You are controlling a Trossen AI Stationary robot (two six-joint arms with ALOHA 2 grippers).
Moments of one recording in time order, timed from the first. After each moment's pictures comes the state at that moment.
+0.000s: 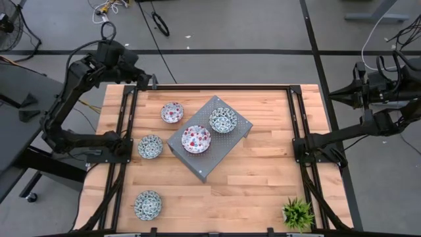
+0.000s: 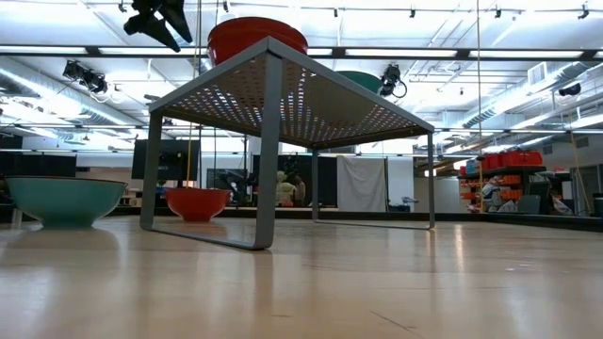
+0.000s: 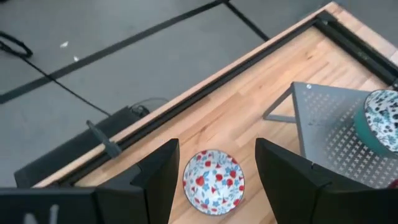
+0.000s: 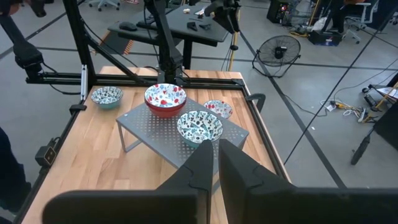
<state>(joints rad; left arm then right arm) 0.87 1.14 1.55 -1.14 0.06 -0.10 0.03 0.88 2.05 -1.54 0.12 -0.06</state>
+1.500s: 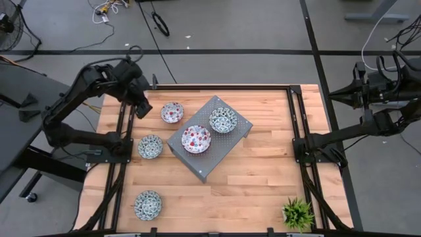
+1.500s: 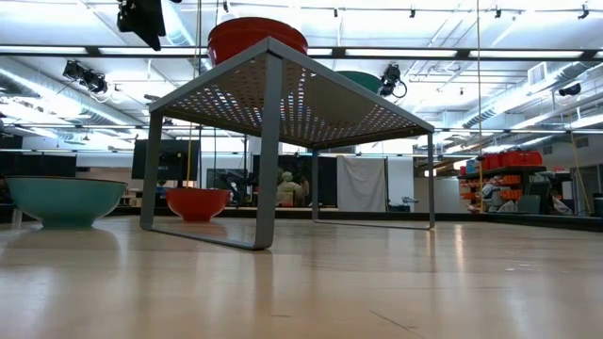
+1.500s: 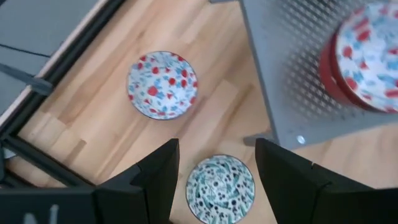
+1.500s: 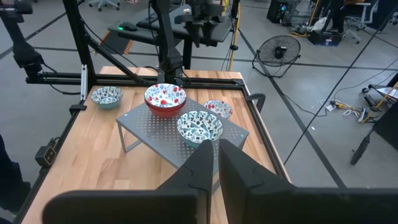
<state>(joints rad) 0.56 1.16 1.55 -1.46 0.09 -0.07 0.03 0.88 2.05 -1.54 0.12 -0.06</state>
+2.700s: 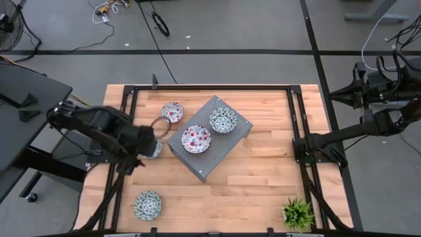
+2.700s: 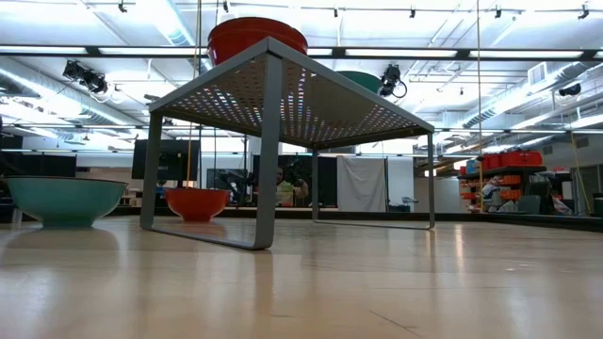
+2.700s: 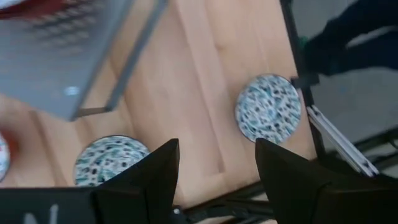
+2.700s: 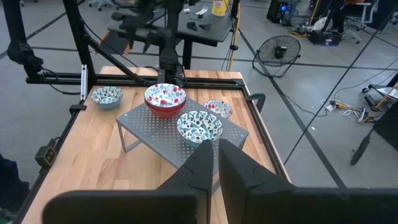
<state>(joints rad) -0.35 1.26 1.55 -1.50 0.14 -0.09 0.03 0.88 2.05 -1.54 0.12 -0.06</state>
